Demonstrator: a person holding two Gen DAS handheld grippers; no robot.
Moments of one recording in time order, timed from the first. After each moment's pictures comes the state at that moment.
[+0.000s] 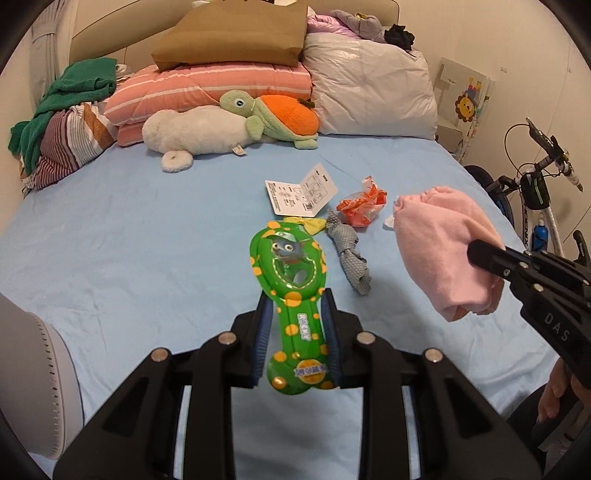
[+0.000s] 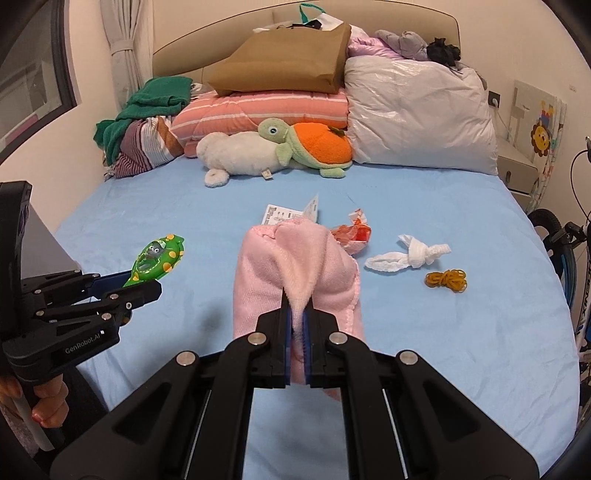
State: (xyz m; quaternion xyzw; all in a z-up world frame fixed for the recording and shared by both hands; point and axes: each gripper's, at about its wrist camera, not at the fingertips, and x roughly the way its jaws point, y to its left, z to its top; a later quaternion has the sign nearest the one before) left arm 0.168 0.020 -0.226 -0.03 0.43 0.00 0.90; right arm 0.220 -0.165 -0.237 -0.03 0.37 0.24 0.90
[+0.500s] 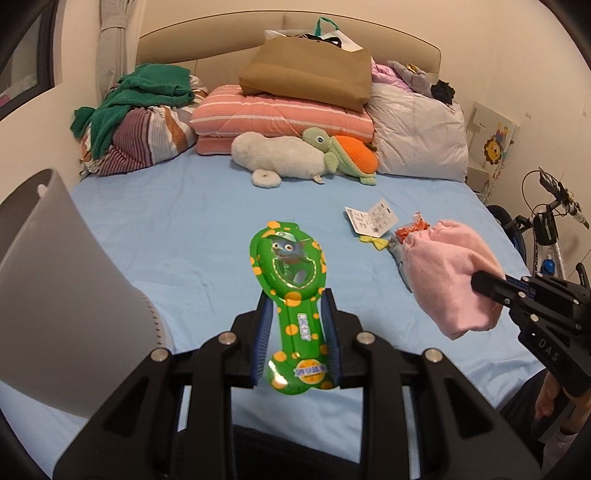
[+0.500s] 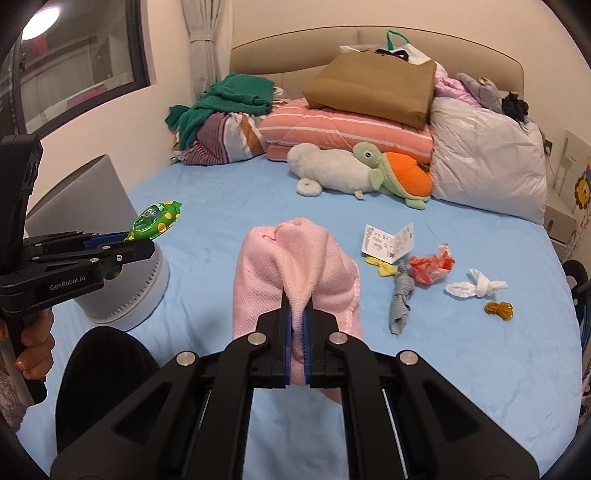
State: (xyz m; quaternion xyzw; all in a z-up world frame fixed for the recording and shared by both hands) left arm 0.056 0.122 -0.151 -0.06 0.38 0.07 0.92; right arm 0.129 -0.079 -0.181 -0.07 0.33 0.34 0.88
